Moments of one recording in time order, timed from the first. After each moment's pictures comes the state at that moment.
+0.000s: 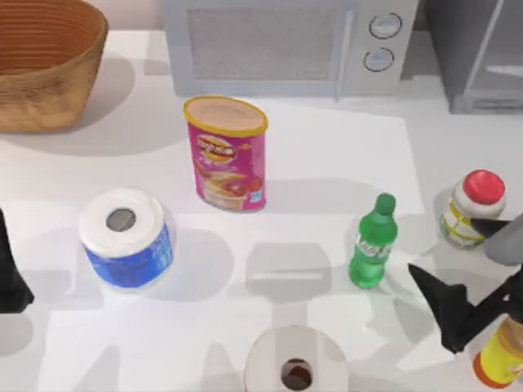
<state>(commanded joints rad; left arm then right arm) 0.00 0.00 0.00 0.00 0.00 0.00 0.34 1.13 0.12 0.62 -0.28 -0.08</state>
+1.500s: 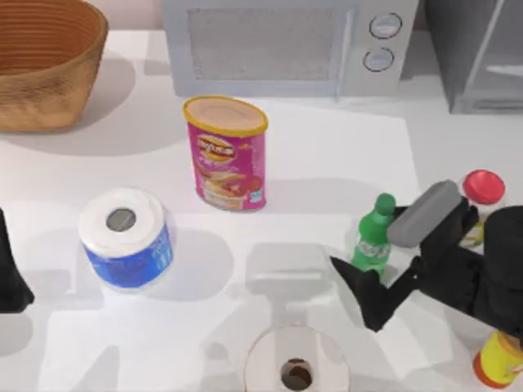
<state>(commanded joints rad) 0.00 0.00 0.00 0.00 0.00 0.00 0.50 1.74 0.33 1.00 -0.25 -0.09</state>
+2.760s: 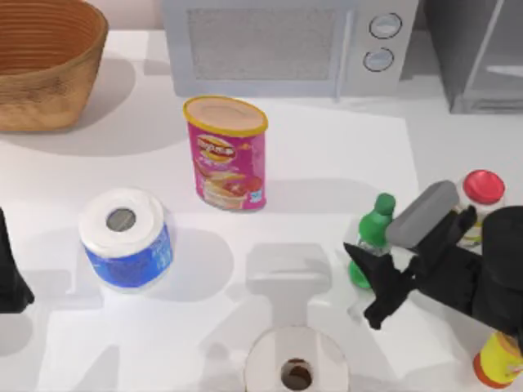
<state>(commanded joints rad) 0.00 0.00 0.00 0.00 0.00 0.00 0.50 1.75 0.33 1.01 -0.25 -0.09</state>
